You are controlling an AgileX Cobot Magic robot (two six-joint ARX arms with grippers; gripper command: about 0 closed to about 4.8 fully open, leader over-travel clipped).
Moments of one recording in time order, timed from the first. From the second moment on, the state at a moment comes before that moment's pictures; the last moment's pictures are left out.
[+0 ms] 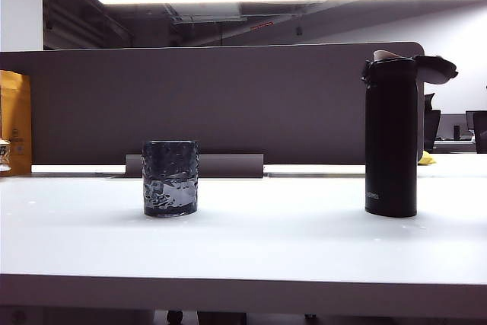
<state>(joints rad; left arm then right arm) 0.06 0.00 0.01 -0.01 0.08 -0.04 -0.02 0.00 0.01 -0.13 -0.07 0.05</state>
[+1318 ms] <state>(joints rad) -0.01 0.08 0.27 0.03 0.29 -0.29 -0.02 0.14 0.47 -0.16 -0.16 0.04</state>
